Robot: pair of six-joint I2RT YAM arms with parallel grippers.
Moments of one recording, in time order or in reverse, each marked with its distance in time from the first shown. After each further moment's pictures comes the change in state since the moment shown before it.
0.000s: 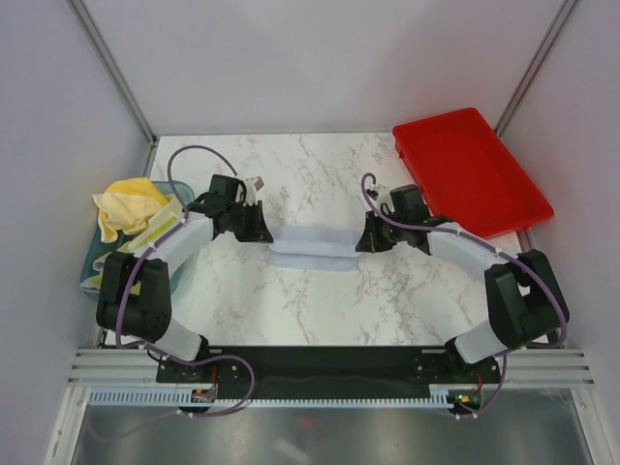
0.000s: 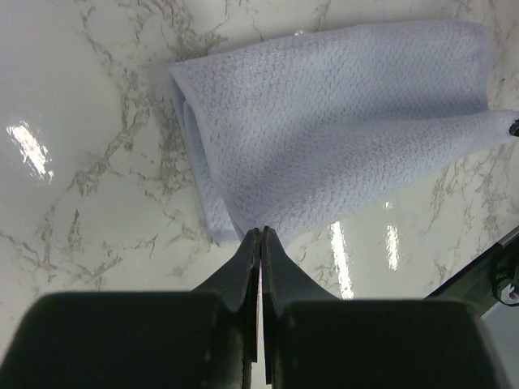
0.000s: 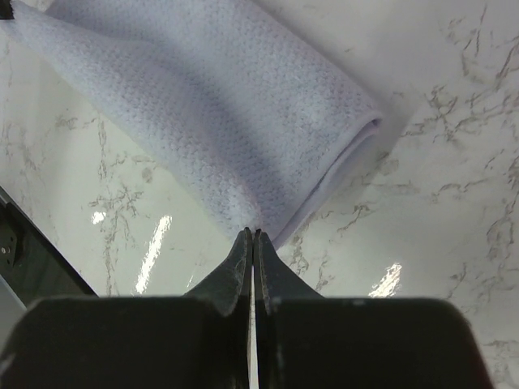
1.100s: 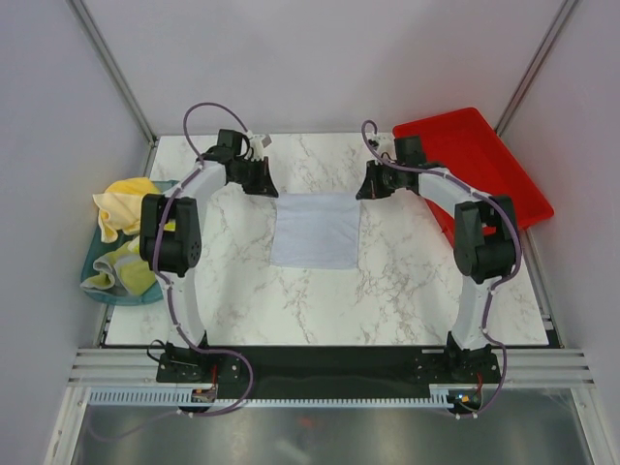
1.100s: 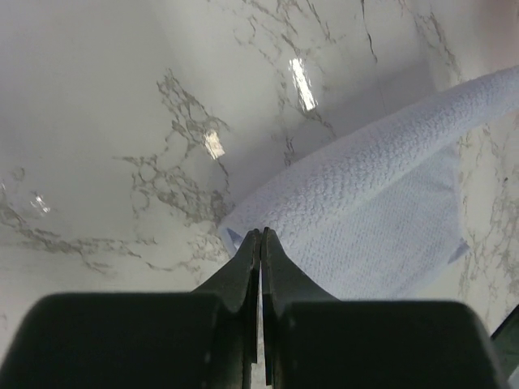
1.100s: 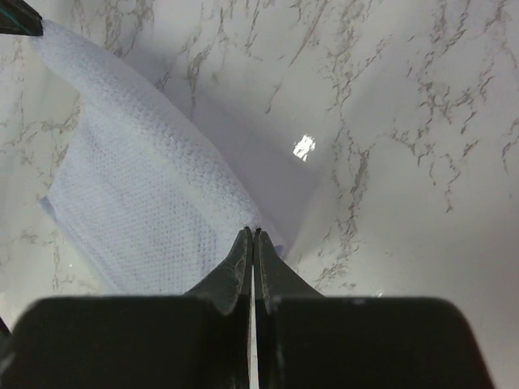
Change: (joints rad) left arm 0.085 0.557 0.650 -0.091 0.119 0.179; right arm -0.168 0.512 0.610 -0.100 -0.114 -0.166
